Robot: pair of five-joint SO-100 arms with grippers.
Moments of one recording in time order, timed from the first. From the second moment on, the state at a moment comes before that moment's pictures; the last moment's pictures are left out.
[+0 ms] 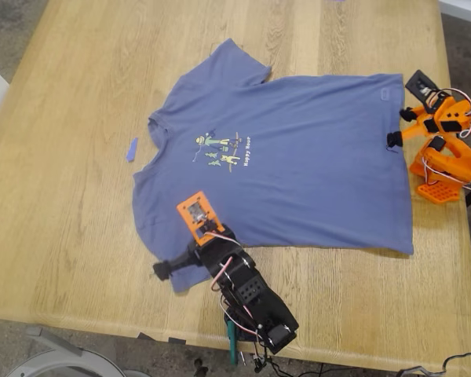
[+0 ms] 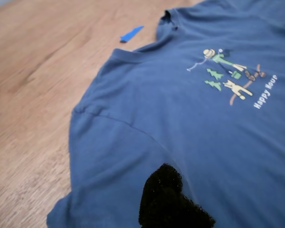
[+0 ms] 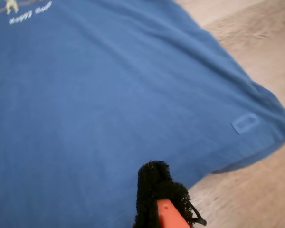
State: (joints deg) arm 0 -35.6 172.5 132.2 76.8 -83.5; arm 1 23.8 176.9 125.7 92.5 -95.7
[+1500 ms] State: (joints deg) arm 0 -20.9 127.4 119.3 46.9 -77.4; arm 1 -12.5 113.4 113.5 43.6 -90.4
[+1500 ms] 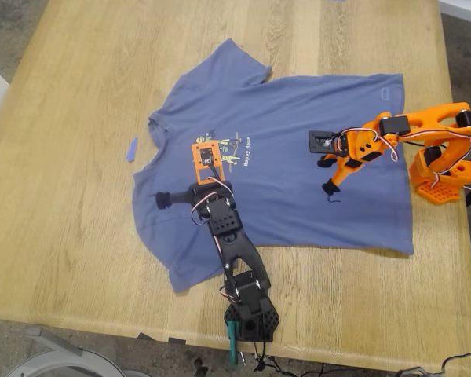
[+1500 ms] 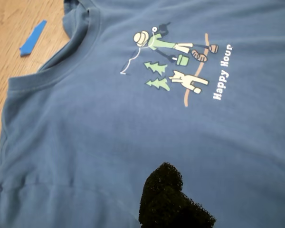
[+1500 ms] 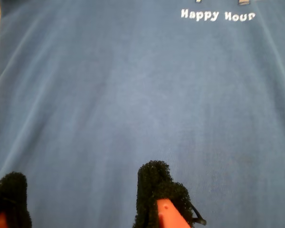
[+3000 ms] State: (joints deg) arm 0 -28.7 88.1 109.7 5.9 -76.9; arm 1 -13.2 95.5 119.6 7.8 -88.9
